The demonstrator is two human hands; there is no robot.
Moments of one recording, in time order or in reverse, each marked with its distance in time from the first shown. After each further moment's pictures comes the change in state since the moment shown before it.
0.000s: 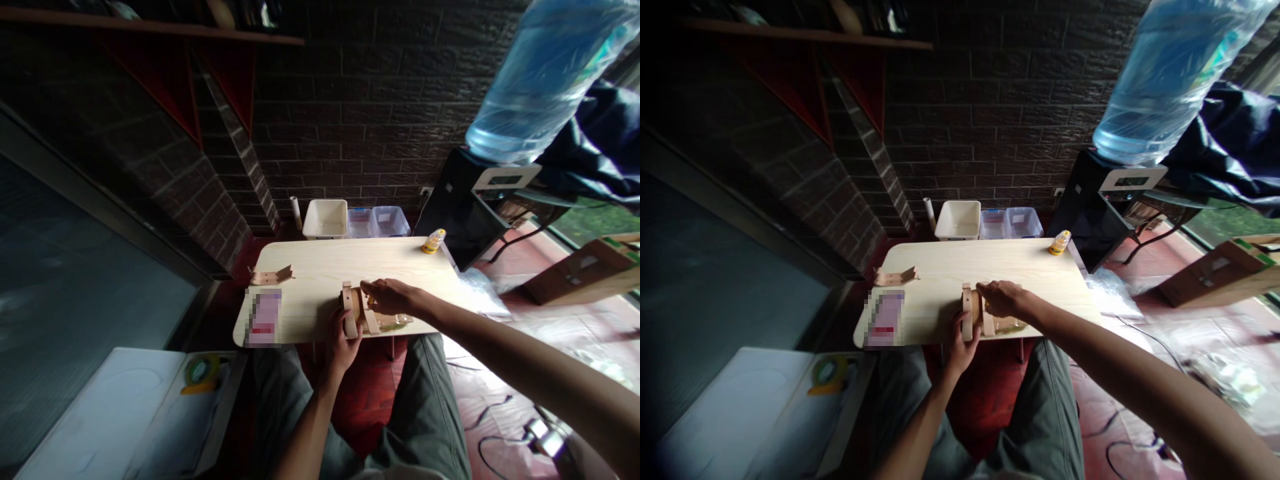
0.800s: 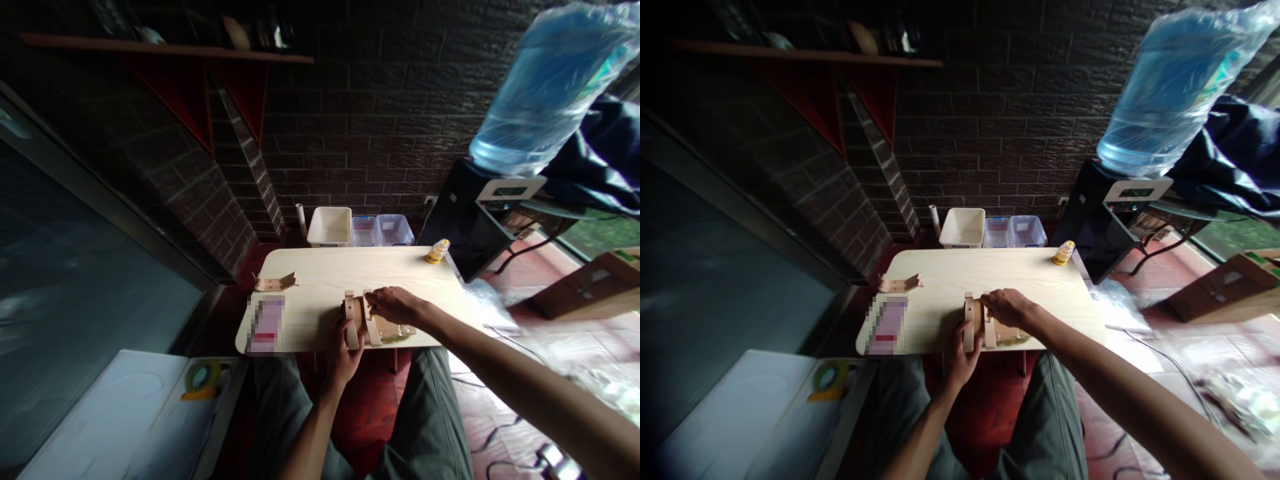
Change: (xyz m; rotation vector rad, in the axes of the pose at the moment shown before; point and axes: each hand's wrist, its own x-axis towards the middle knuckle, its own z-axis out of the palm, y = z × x) left_hand -0.001 -0.002 -0.002 0.015 -0.033 -0.014; right_hand -0.005 0.013 0.000 0.129 0.071 -0.052
